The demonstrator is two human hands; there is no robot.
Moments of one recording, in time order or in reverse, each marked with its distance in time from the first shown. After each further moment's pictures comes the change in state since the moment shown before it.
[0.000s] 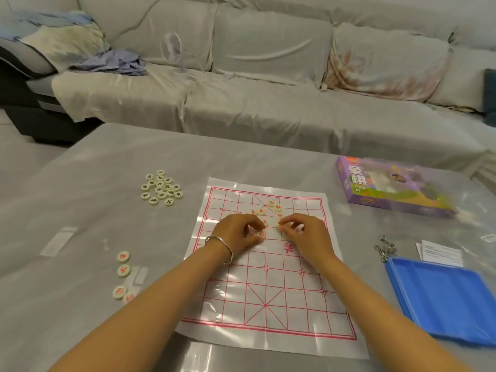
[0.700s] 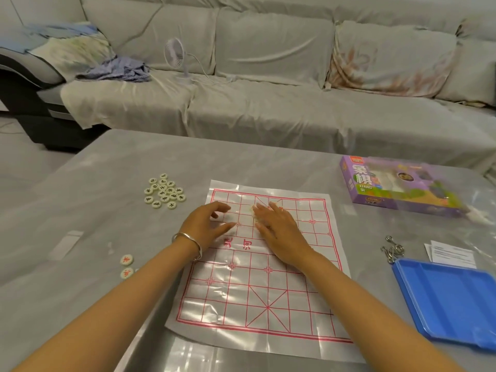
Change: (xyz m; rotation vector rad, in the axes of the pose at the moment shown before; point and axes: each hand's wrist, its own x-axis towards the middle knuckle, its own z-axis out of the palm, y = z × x) left_hand -0.014 -0.036 -0.039 -0.069 0.228 -0.074; right_hand 0.013 -0.019 0.033 -0.292 -0.283 -0.262
